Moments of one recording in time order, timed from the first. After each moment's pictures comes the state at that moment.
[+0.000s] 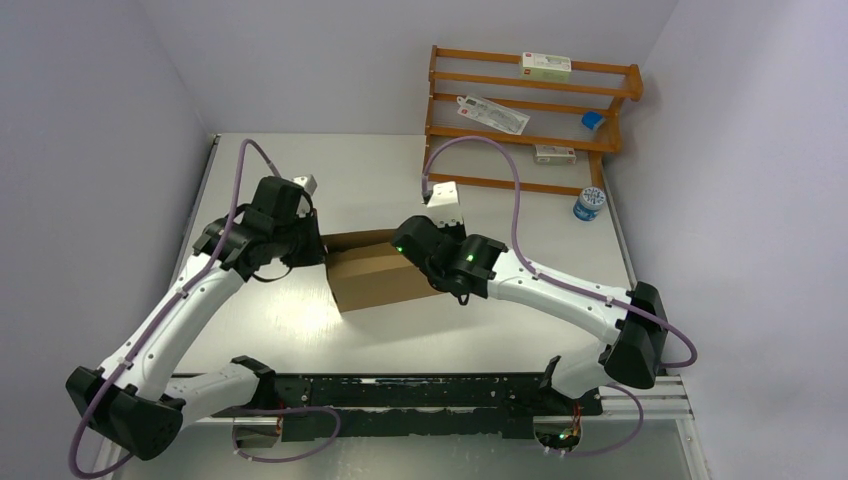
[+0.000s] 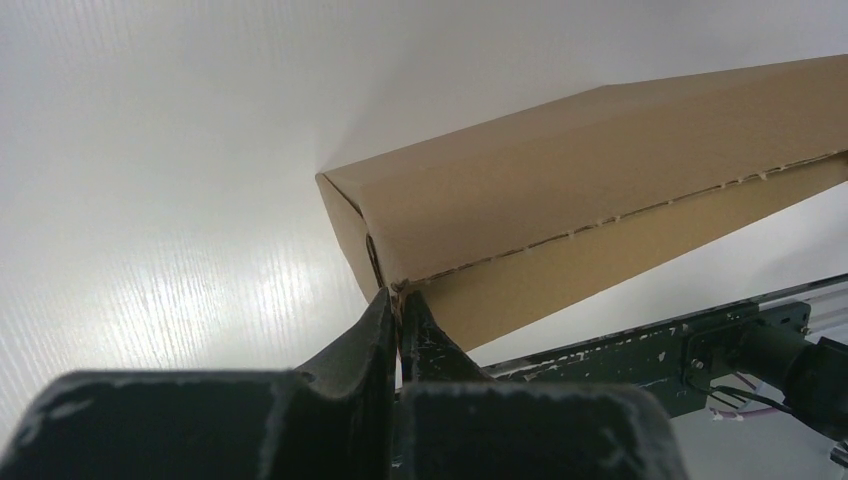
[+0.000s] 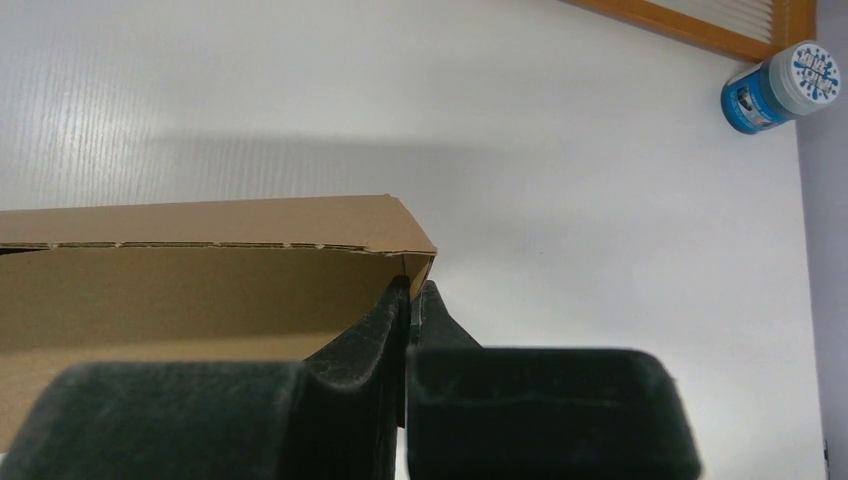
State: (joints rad) left arm -0.47 1.10 1.14 -0.93 0.03 -0.51; right arm 1.07 1.45 1.27 -0.77 0.90 0.57
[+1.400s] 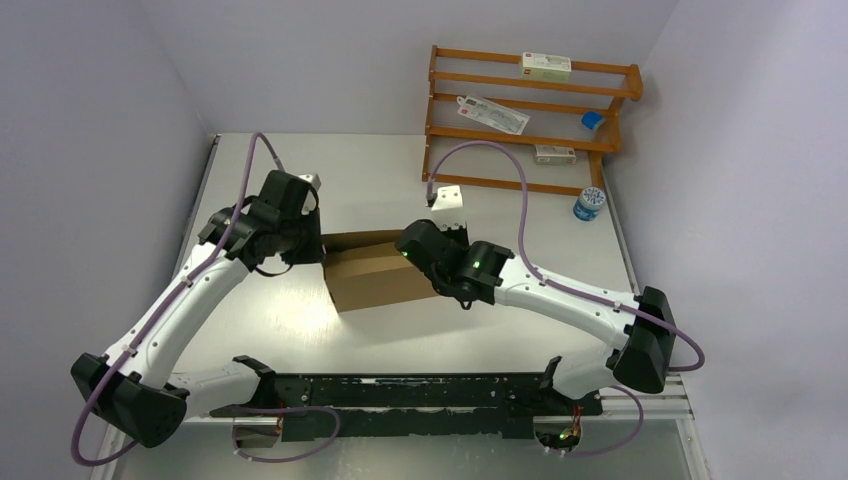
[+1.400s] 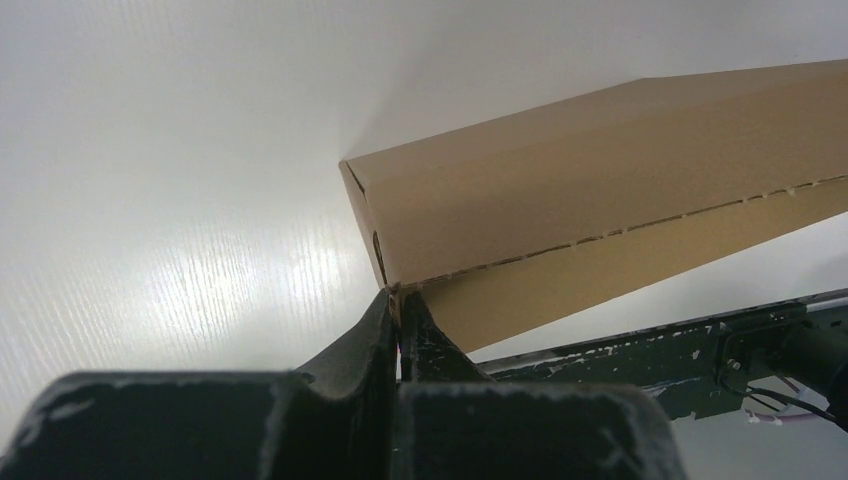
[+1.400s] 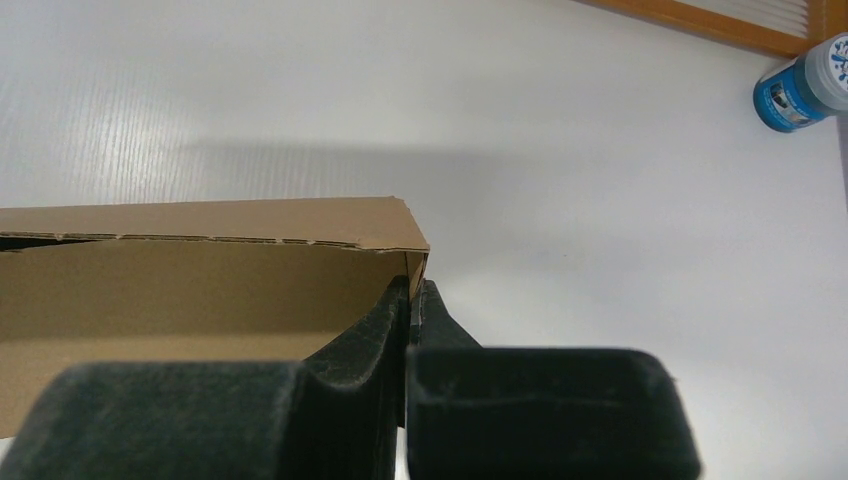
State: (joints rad) left arm -0.49 1.15 1.22 -1.01 -0.03 -0.49; right arm 1.08 1.41 1.22 -0.70 0.89 0.58
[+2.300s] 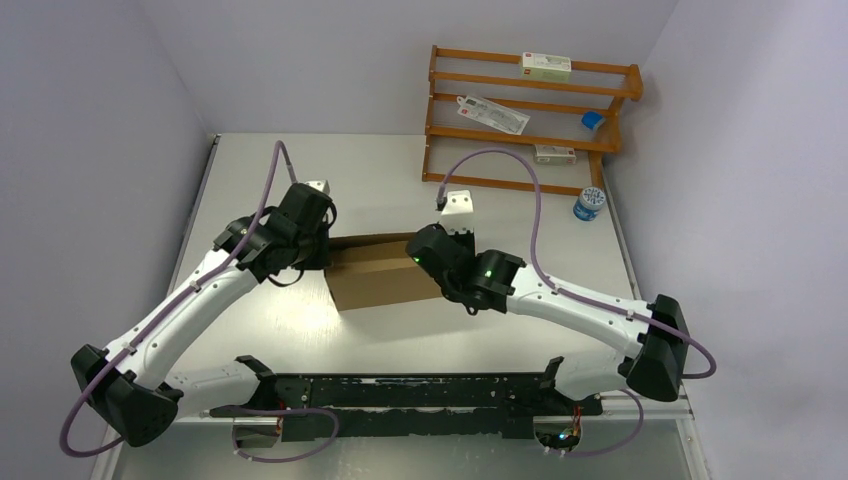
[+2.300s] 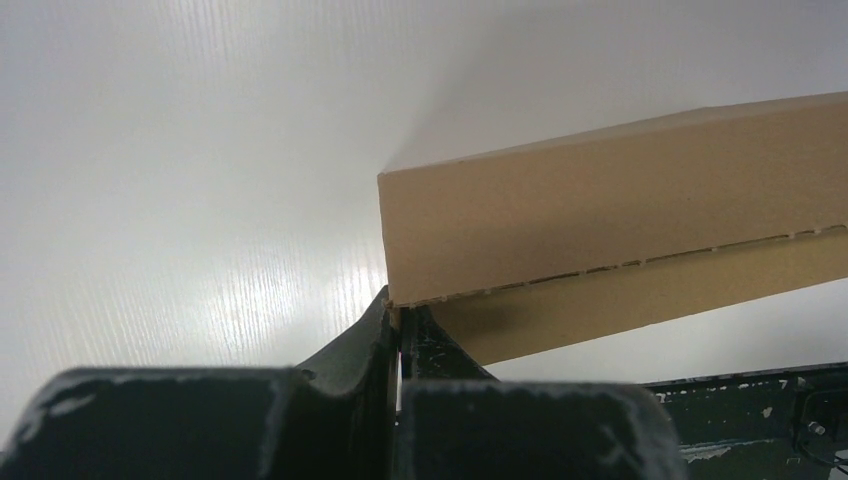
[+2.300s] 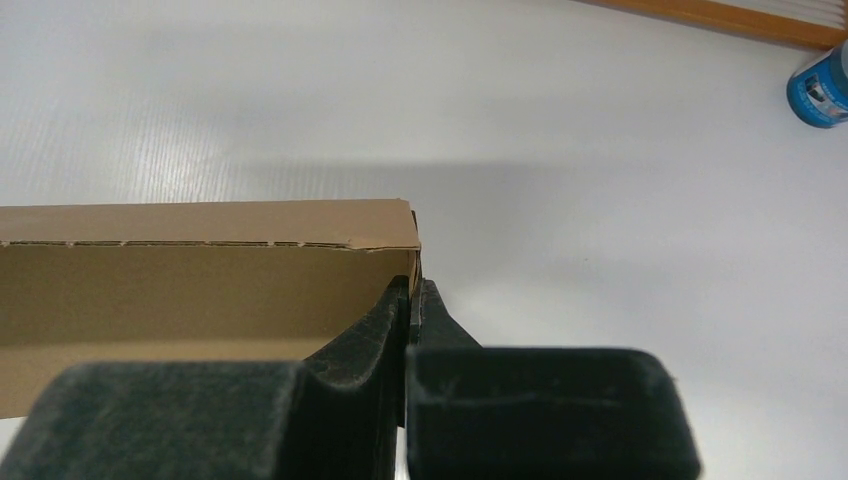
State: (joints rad) left arm -0.62 1.15 1.17 -0.98 -0.24 -0.54; right arm 1.08 1.33 1.12 -0.61 0.89 0.59
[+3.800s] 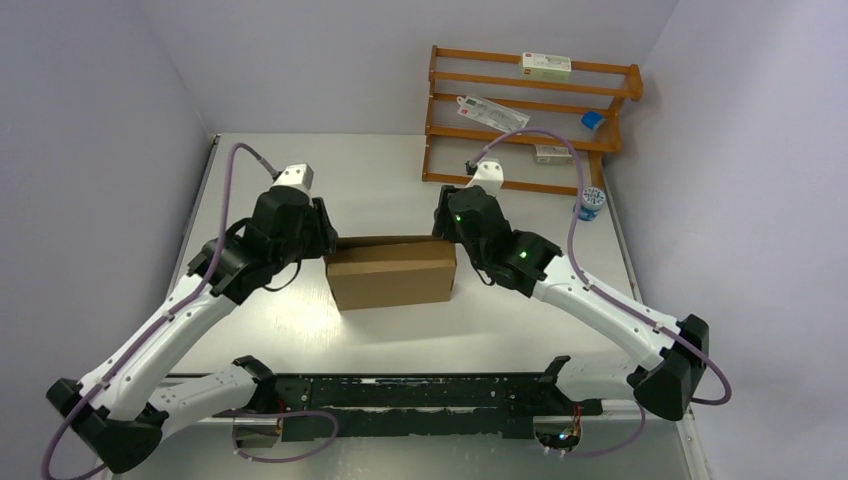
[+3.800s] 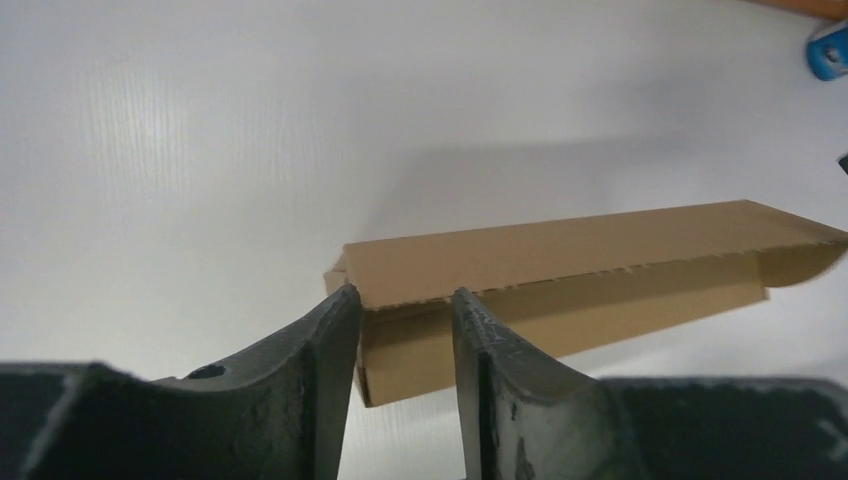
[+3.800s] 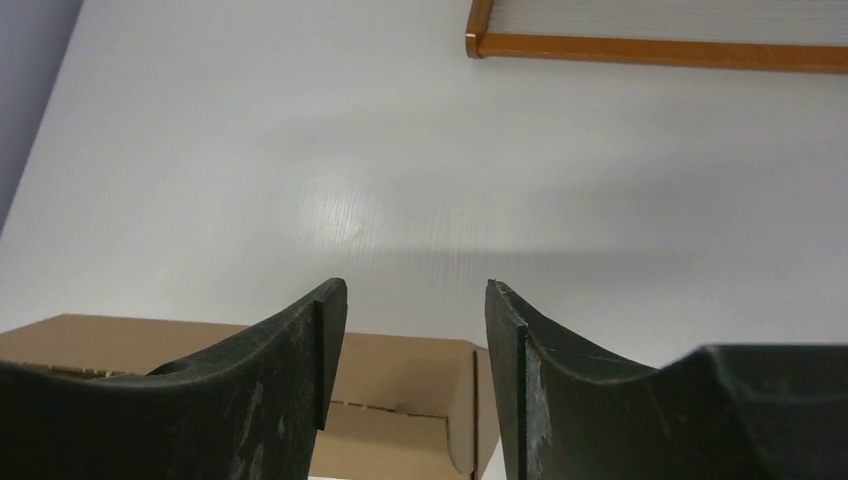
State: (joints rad) left arm -0.64 0.97 1.12 -0.75 -0.28 -0.56; right arm 0.87 1.22 1.15 -0.40 0.59 0.53
